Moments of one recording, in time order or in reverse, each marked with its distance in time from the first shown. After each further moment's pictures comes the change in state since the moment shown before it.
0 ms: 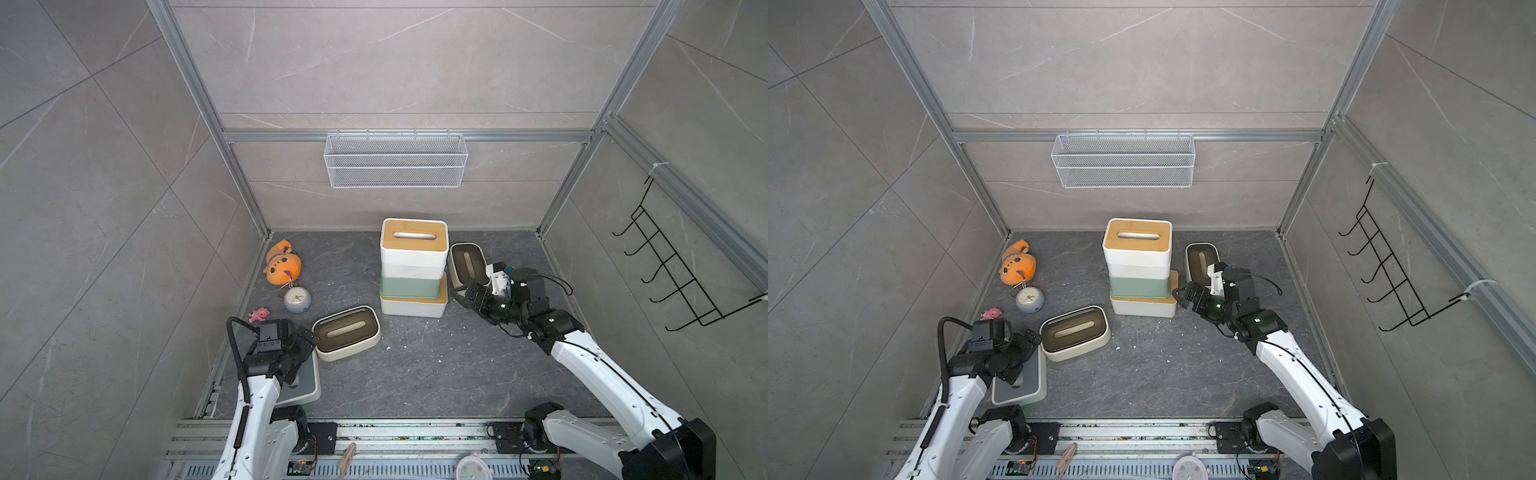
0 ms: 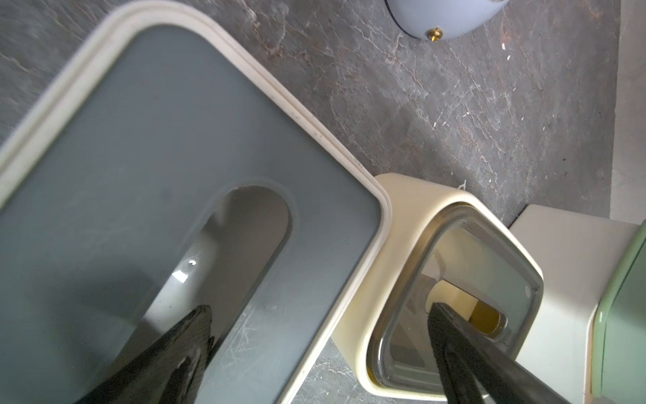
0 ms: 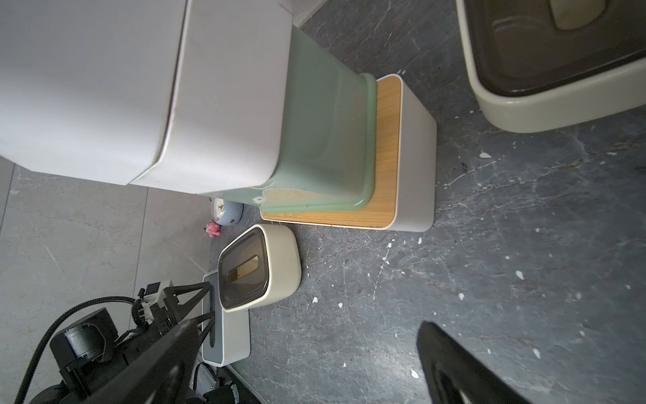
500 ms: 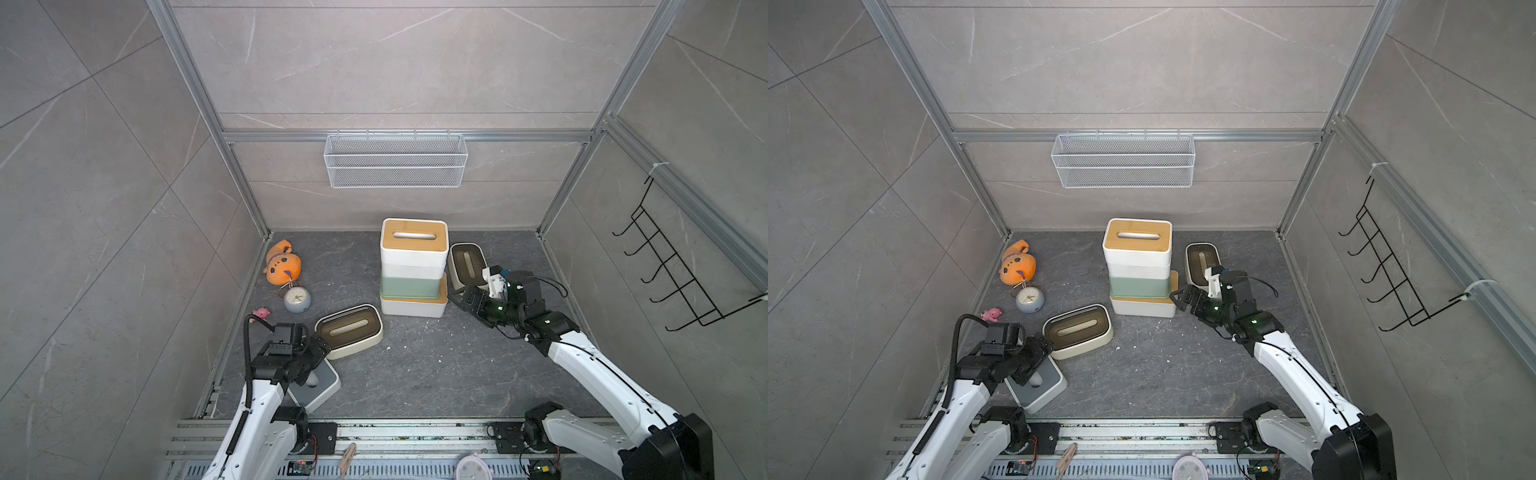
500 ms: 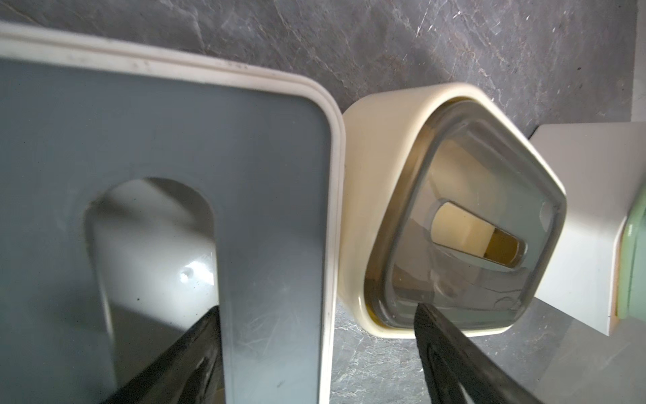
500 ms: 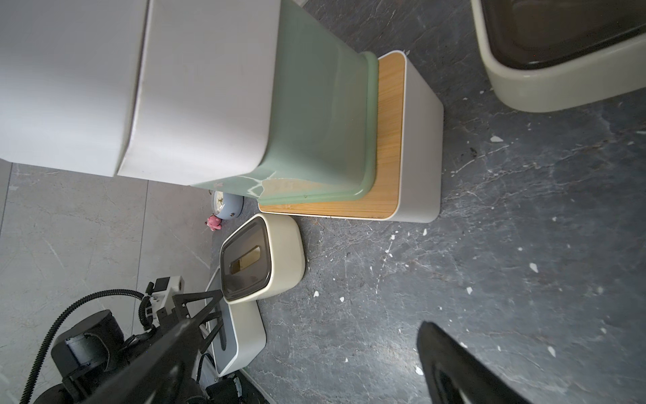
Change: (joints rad) left arm -0.196 -0.029 -0.032 -0.018 -0.019 -0.047; right arm 0.015 0.011 -0.029 0.035 -0.014 0.023
